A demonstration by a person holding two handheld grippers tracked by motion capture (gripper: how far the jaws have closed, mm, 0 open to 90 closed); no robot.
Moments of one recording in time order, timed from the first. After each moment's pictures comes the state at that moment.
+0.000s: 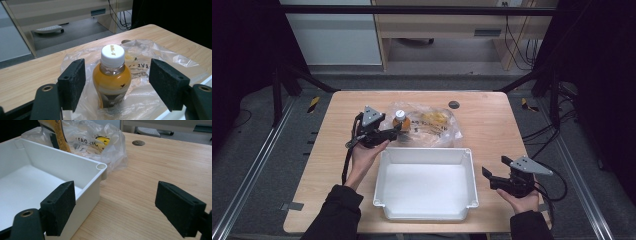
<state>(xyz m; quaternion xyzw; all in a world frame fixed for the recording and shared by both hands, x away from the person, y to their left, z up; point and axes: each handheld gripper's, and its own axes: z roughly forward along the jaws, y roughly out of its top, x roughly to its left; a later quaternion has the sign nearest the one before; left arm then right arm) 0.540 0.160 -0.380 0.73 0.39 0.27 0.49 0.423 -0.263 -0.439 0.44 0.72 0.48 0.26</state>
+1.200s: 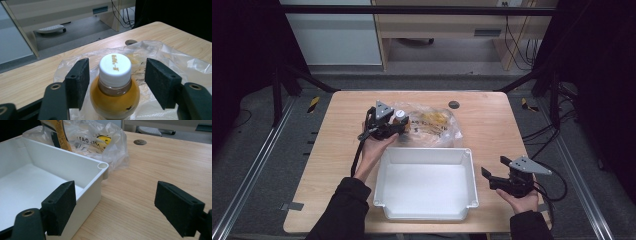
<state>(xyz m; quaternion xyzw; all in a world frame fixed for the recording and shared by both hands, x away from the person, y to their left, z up) 0.571 0.139 -0.393 0.74 0.39 0.28 0.47 0.424 -0.261 -0.440 0.44 0.72 0.48 0.26</state>
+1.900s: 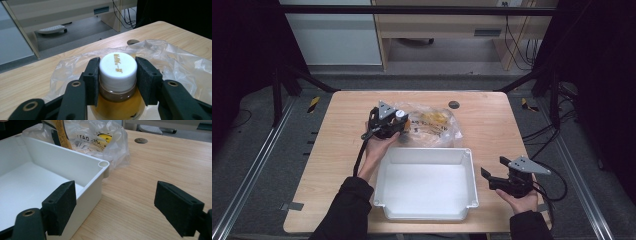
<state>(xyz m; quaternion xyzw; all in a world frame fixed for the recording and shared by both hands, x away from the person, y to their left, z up) 0.579 0.135 -0.402 0.73 0.40 0.29 0.47 0.424 -0.260 -0.442 0.44 0.72 0.47 0.25</state>
